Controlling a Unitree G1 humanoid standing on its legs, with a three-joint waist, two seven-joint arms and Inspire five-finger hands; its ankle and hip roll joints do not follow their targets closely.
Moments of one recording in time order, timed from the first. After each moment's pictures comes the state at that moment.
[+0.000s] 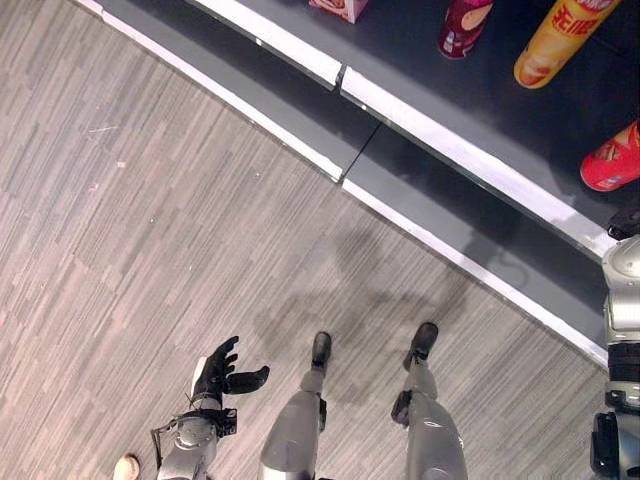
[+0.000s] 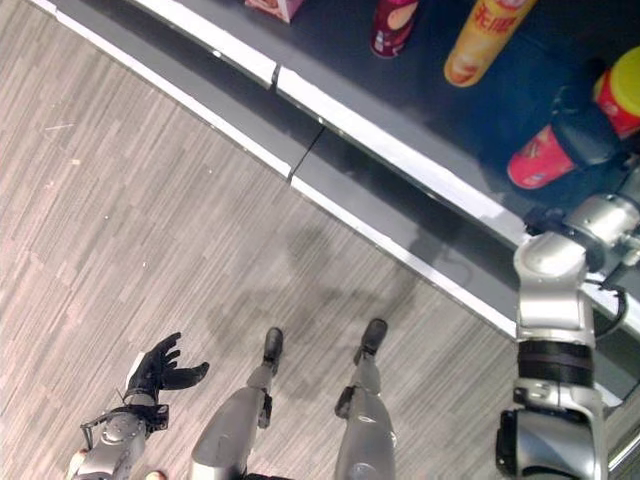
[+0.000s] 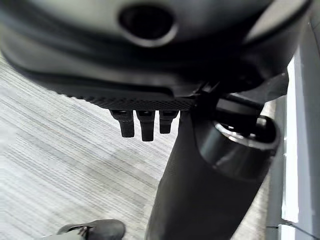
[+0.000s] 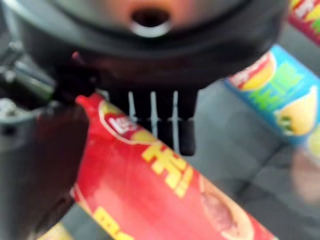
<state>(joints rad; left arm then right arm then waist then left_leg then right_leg) 0.05 0.30 -0.14 0.56 -0.25 -0.09 0.17 -0.57 -0.76 -0.23 0.32 -0.15 0.01 -0.79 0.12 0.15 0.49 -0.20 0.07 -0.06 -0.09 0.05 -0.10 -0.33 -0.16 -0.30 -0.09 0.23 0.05</state>
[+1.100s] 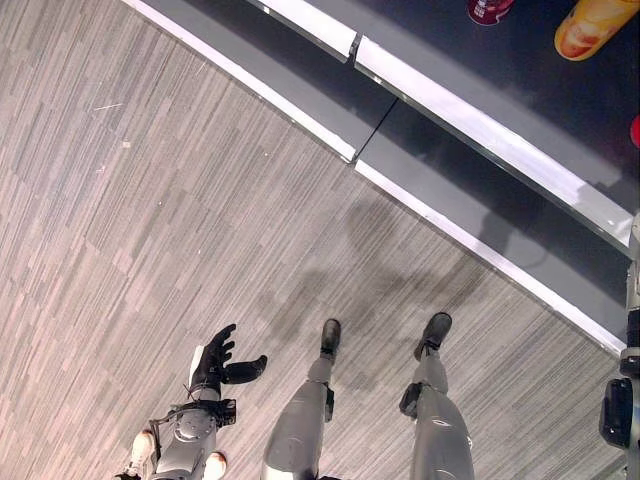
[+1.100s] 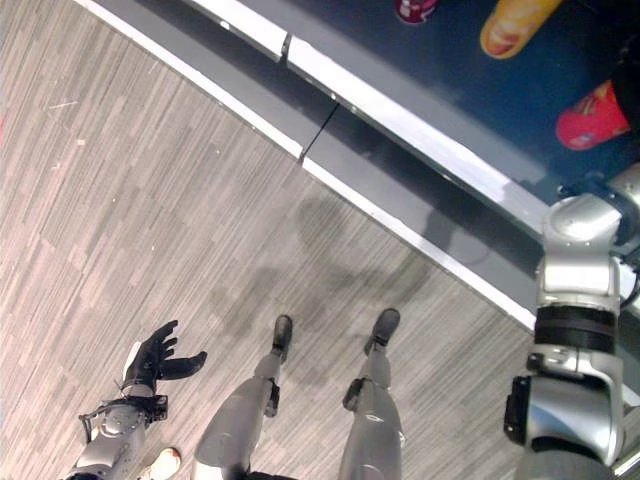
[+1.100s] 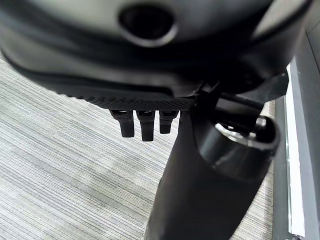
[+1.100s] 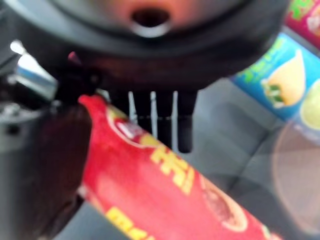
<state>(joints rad) 0.03 0.32 -0.15 0.54 -0.25 -0.11 0.21 -0.75 -0.82 -0.22 0.46 -0.06 0.01 -0.88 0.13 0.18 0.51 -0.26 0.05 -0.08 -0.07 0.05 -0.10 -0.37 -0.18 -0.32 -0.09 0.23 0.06</state>
